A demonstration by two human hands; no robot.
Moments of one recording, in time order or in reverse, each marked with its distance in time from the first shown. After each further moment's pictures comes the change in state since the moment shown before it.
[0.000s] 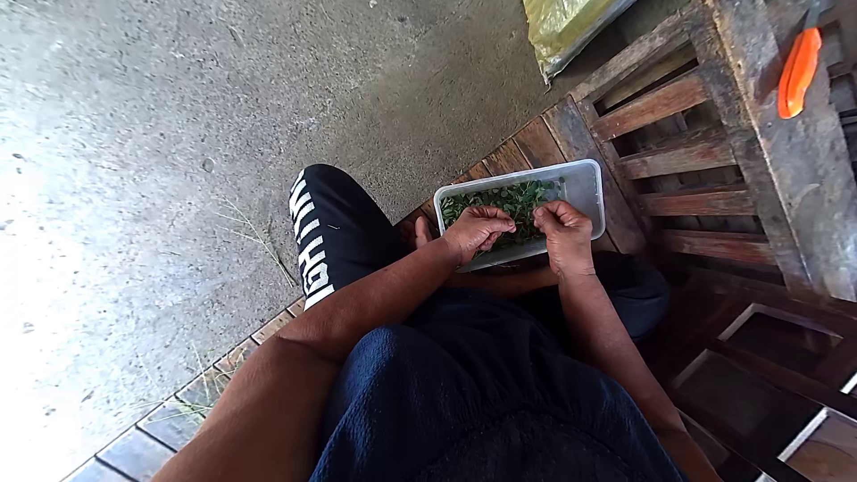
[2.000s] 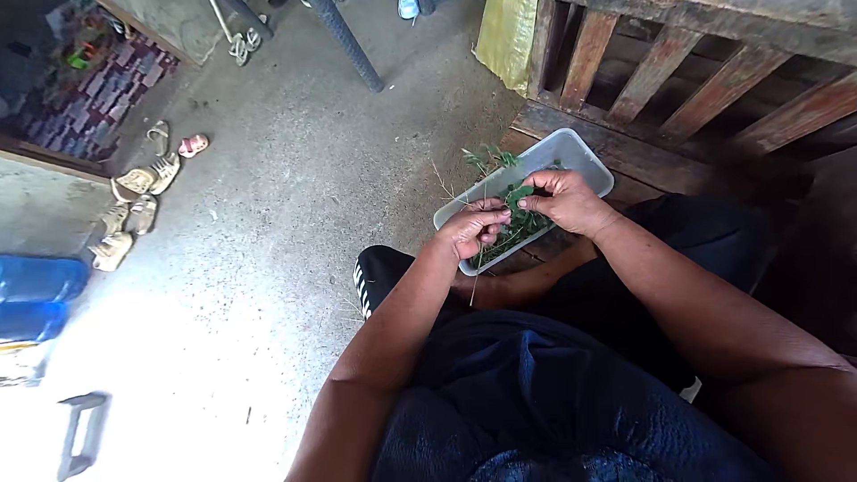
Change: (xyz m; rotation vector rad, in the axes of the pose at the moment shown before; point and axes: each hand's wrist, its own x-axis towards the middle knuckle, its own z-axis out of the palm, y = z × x) left_hand -0.017 0.032 0.029 0.324 -0.003 -0.052; right_hand -0.001 0.007 -0.034 0.083 -0.301 -0.395
